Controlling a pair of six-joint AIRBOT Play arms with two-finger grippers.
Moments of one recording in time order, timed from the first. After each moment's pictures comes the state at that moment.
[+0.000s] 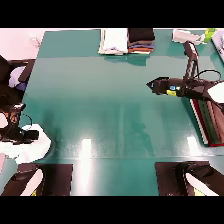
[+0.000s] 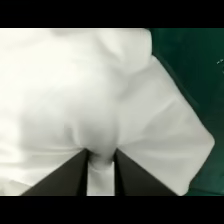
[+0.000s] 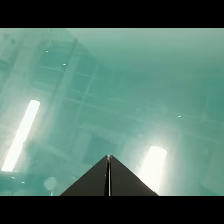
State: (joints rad) left arm 0.22 -0.73 0.56 1.69 -1.36 -1.53; right arm 0.25 -0.88 0.94 -1.00 0.80 1.47
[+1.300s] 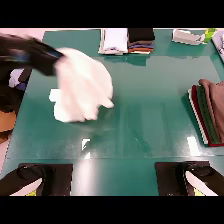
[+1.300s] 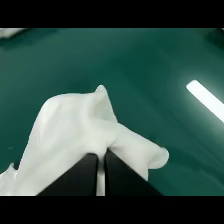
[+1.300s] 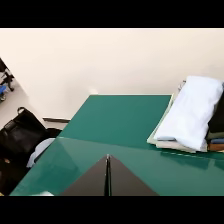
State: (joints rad) left arm -0.55 -1.05 1.58 1.34 -1.18 -1.41; right arm 0.11 -0.88 1.53 -1.00 0.84 1.51
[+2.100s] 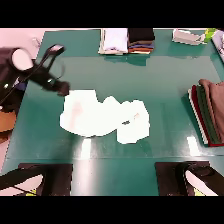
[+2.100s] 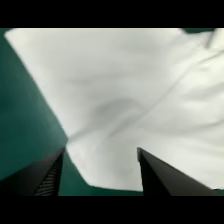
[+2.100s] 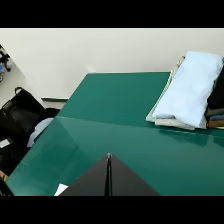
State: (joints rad) left arm -0.16 -1.22 1.26 1.44 -1.34 -1.43; right arm 0.08 -0.89 1.55 -1.00 0.95 1.53
